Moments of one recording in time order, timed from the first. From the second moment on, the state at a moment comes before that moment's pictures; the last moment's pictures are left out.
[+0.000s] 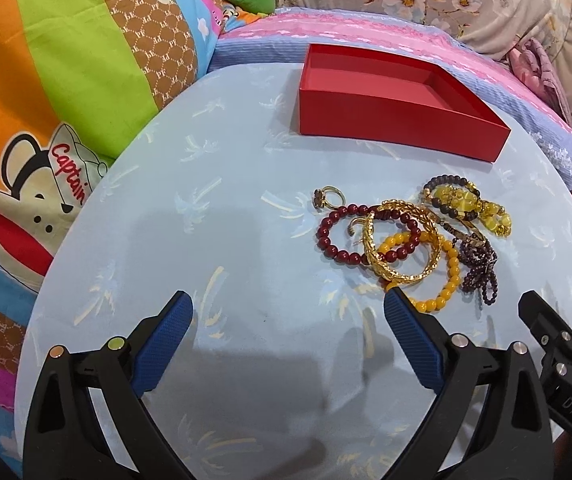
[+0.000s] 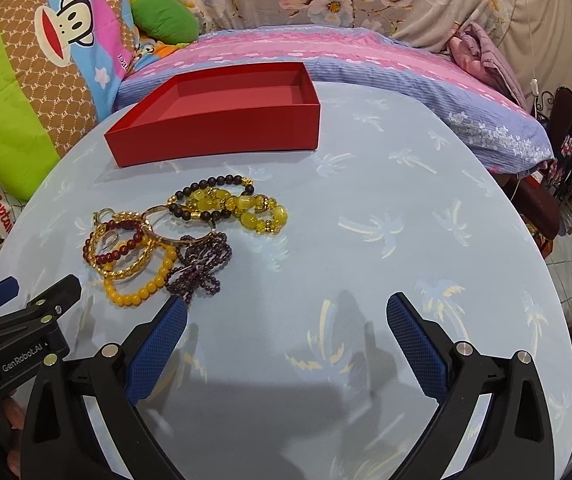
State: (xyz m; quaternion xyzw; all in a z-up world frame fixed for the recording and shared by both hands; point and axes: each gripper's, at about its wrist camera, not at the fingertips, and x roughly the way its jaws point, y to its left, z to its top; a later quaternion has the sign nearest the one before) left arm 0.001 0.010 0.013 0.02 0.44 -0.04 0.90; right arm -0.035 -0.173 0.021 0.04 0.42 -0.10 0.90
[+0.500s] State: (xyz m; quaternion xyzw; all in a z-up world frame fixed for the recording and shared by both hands) left arm 0.020 0.023 0.015 0.00 0.45 0.00 0.89; right arm -0.009 -0.161 0.025 0.06 0.43 -0.05 0.90
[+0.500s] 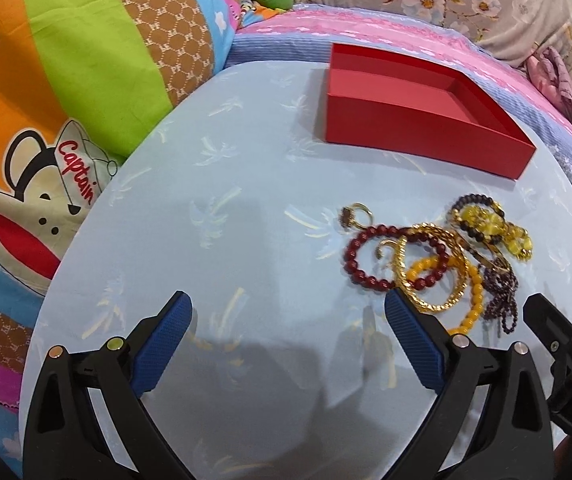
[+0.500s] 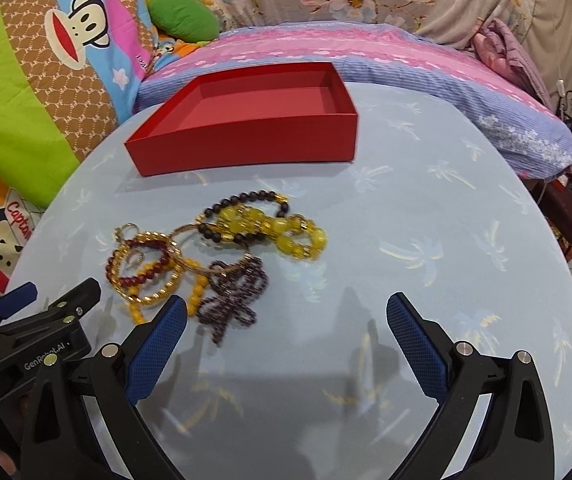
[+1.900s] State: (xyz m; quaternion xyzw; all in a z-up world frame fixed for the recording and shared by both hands) left arm 0.023 -0.011 0.016 0.04 0.45 -0.08 0.89; right arm 0.009 -0.174 0.007 0.11 0.46 -0.01 0.88
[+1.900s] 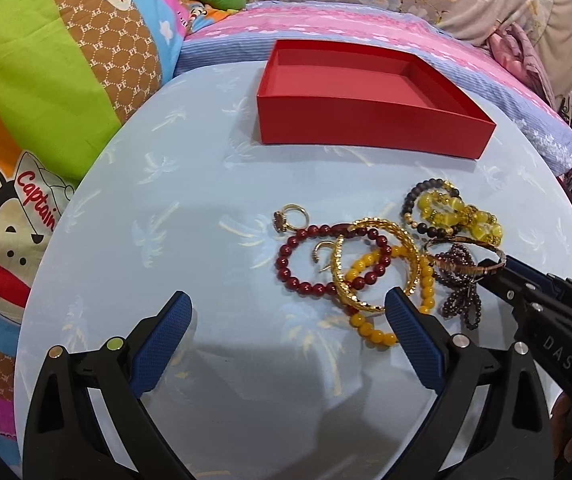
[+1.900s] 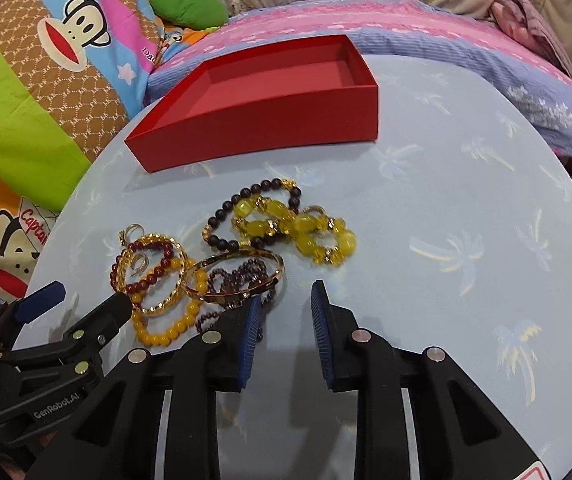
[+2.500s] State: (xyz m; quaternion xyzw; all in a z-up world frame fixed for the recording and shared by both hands) left arm 0.038 0.029 0.014 0.00 0.46 -0.02 0.89; right arm 0.026 -0.136 0.003 0.06 0.46 0.03 0.89
